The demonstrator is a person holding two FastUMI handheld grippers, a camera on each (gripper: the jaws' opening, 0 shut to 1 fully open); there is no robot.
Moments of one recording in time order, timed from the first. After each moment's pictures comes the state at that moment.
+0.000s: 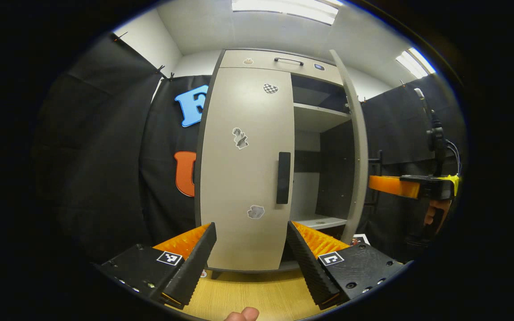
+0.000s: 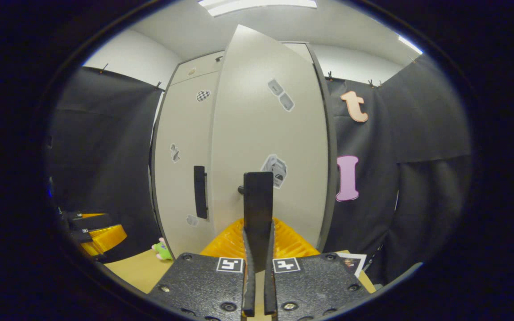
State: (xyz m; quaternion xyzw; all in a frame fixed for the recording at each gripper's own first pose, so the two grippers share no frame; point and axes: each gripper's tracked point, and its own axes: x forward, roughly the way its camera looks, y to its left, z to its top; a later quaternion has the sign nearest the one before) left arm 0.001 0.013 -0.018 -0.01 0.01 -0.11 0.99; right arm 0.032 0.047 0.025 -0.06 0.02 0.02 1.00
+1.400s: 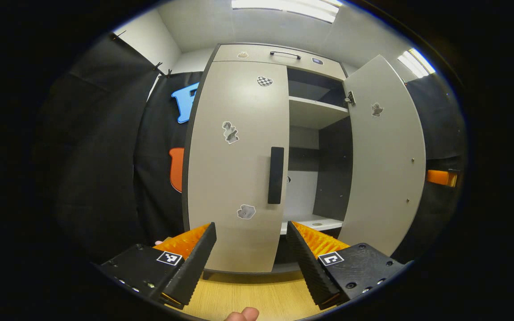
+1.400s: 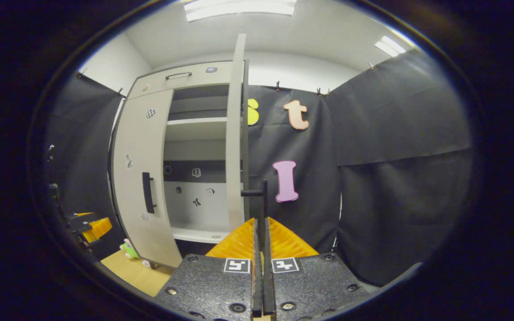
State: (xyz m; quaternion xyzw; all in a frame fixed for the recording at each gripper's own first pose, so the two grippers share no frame) left arm 0.022 -0.010 -0.027 -0.01 0.02 -0.10 0.99; right arm -0.075 -0.047 0.058 -0.05 -0.02 -0.12 0.99
